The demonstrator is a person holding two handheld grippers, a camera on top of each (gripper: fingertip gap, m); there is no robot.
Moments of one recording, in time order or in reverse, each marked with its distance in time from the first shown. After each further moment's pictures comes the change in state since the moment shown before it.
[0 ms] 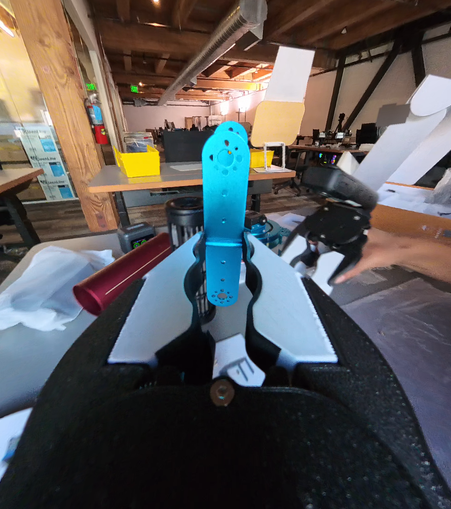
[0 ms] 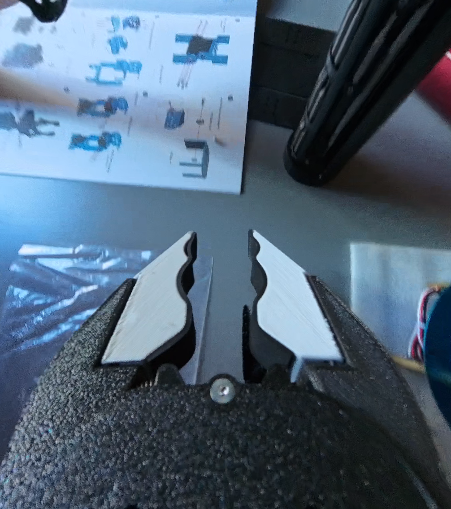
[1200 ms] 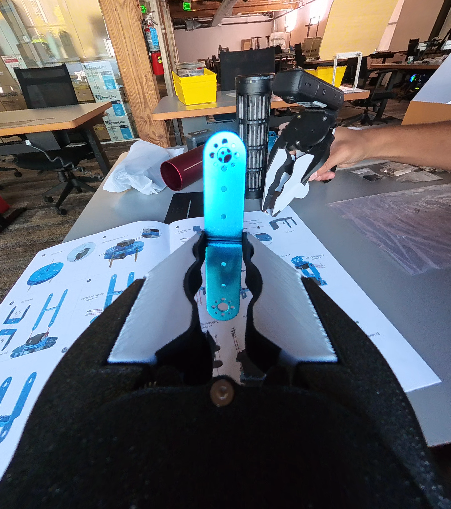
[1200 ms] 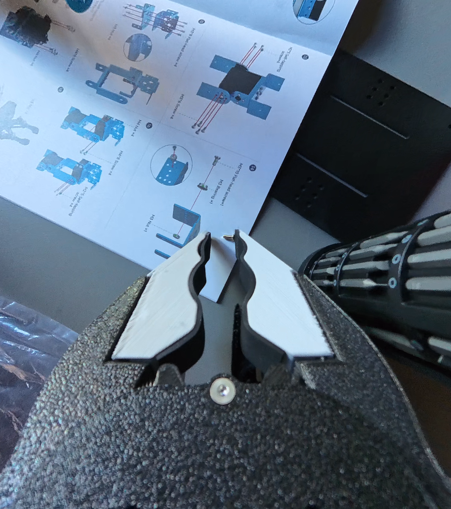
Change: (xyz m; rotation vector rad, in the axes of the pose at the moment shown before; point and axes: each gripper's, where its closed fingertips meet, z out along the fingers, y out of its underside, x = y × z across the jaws) left arm -0.032 0.074 -0.171 -0.216 -0.218 0.054; right arm -0.002 -0.040 0.095 -0.075 -0.245 -0.219
